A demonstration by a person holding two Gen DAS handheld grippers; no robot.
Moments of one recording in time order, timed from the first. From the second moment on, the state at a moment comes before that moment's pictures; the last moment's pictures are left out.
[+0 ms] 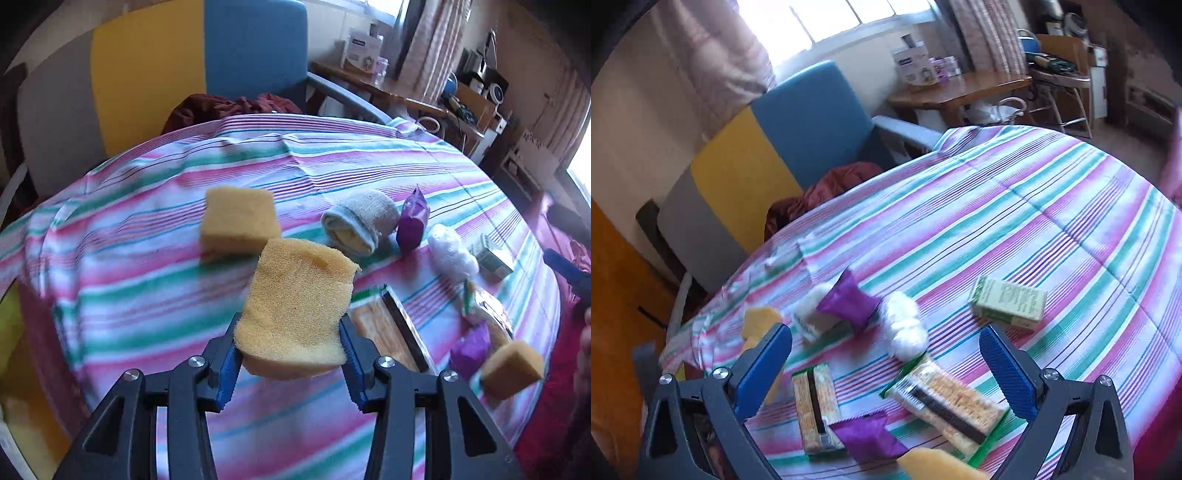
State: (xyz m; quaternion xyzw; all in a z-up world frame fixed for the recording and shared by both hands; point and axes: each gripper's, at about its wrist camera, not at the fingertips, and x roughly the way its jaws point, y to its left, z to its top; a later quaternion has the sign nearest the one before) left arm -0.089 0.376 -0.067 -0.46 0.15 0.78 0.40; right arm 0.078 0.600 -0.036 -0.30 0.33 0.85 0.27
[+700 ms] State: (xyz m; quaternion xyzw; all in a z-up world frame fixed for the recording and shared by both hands) left arm -0.017 0.217 -0.016 -0.43 0.08 0.81 0.38; right arm -0.003 0.507 -0.075 -0.43 0.18 0.88 0.12
